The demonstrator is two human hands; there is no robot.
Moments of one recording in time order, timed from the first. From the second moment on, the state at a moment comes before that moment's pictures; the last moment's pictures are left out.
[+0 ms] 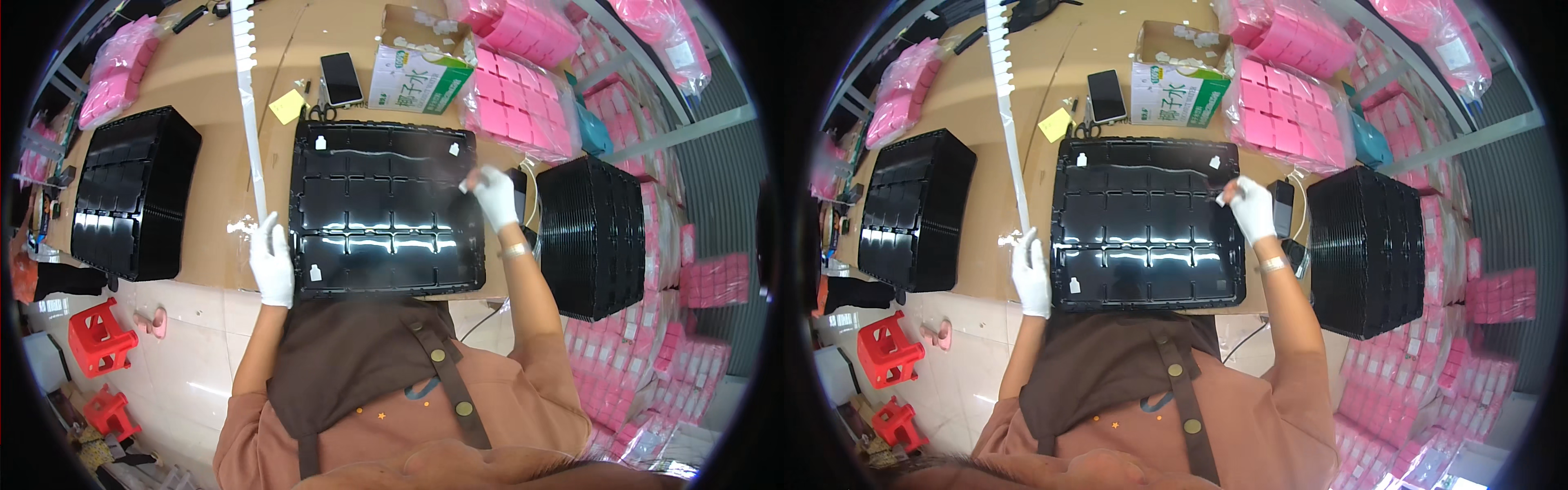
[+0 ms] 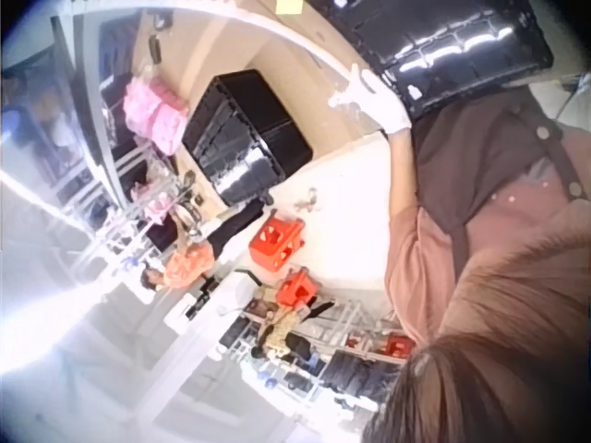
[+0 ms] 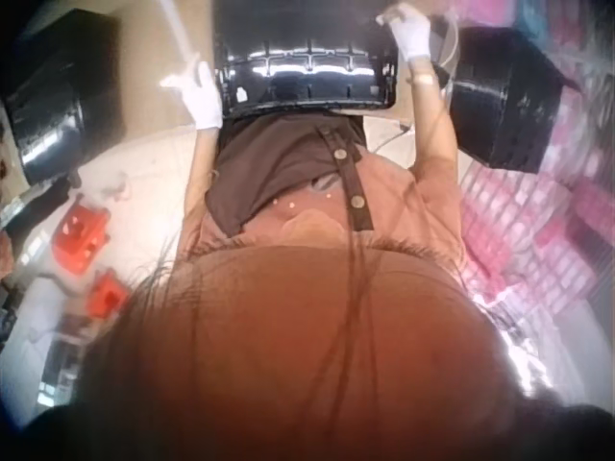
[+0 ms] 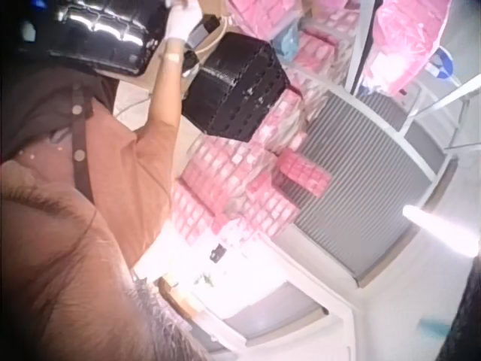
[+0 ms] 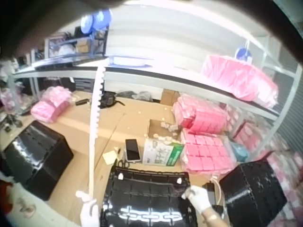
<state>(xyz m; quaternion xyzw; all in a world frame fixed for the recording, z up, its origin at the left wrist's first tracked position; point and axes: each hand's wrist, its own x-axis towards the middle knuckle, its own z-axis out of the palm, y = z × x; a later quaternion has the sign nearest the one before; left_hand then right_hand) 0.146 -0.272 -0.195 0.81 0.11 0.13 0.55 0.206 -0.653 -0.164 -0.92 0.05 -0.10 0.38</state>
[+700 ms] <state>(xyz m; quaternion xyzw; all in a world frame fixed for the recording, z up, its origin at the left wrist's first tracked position) 0.128 -0.277 -0.221 0.83 0.05 0.15 0.53 0.298 -0.656 -0.206 -0.98 0.06 -0.10 0.18</state>
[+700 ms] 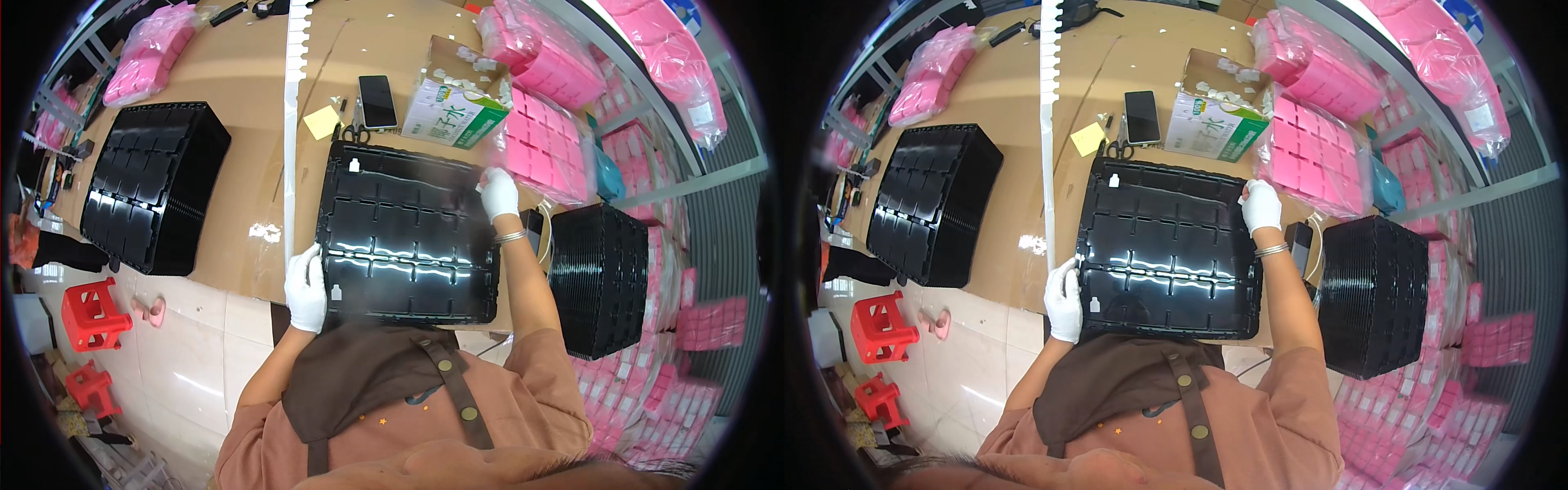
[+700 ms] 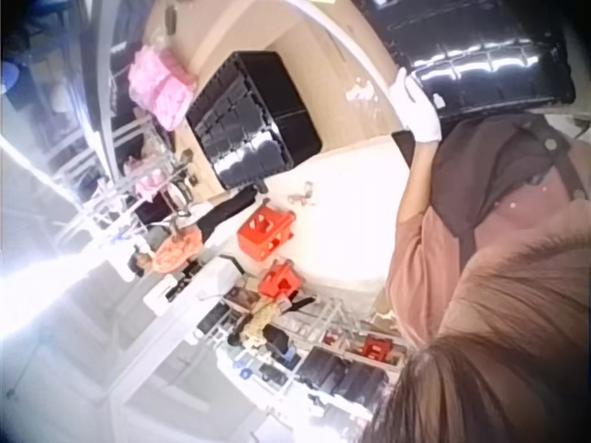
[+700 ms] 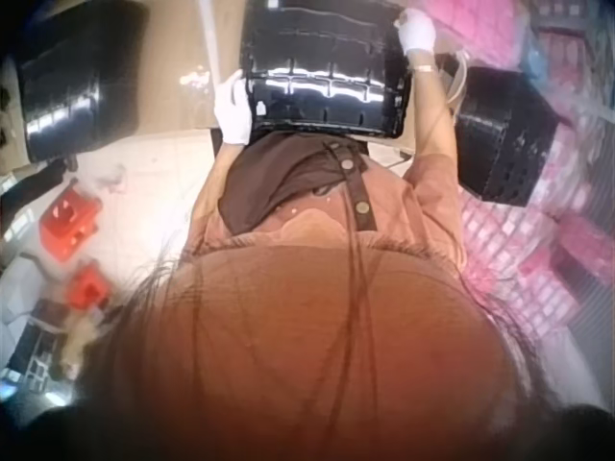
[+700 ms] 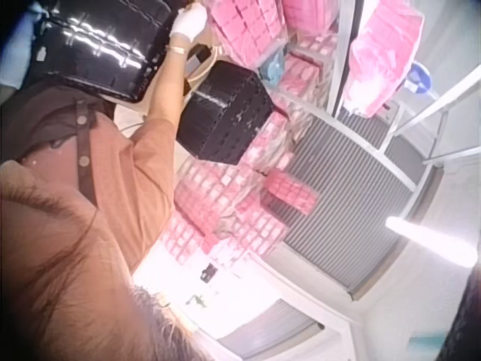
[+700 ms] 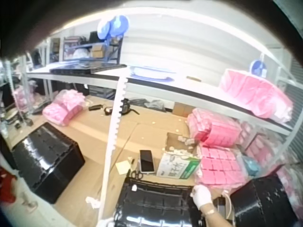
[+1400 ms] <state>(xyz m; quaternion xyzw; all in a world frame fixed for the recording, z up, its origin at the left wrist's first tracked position) 0.121 -0.277 -0.217 0.85 0.00 0.25 0.46 0.355 -0.437 -0.197 -0.98 -0.15 0.00 0.16</state>
